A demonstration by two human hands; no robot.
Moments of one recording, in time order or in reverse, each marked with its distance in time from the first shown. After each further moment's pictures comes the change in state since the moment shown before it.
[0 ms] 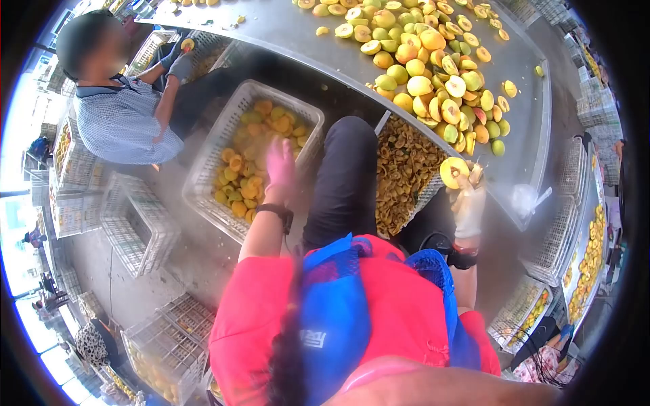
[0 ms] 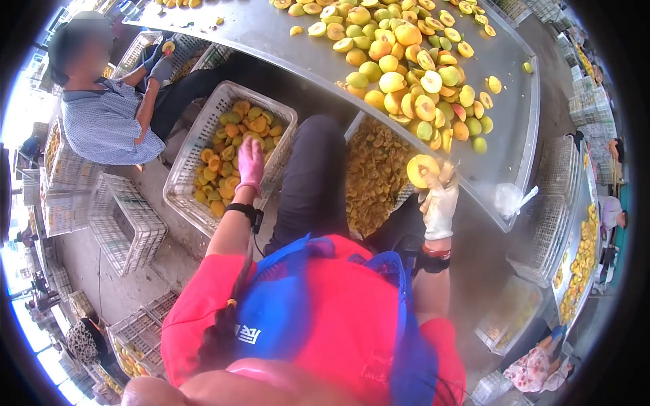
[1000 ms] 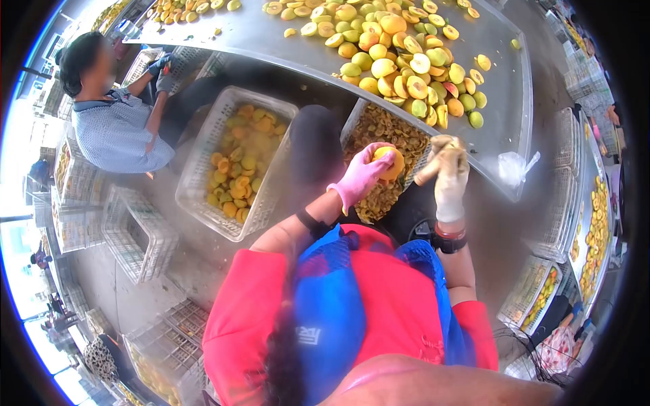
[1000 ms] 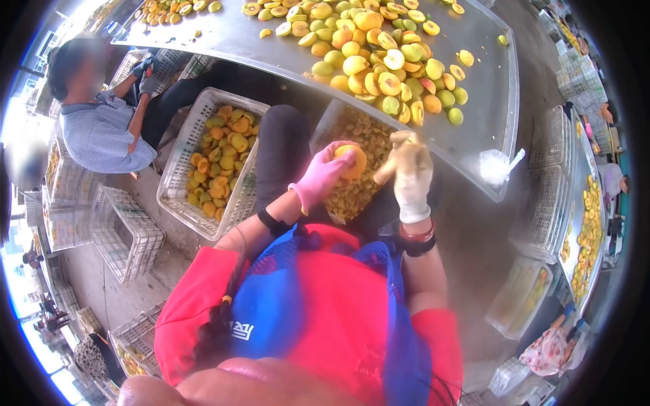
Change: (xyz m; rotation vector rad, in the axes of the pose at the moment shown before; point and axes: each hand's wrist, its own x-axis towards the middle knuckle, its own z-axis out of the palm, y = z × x) left_hand -0.155 0.239 0.042 -0.932 -0.999 -0.293; right_hand -0.035 -0.035 0.003 -0.091 -0.237 -0.455
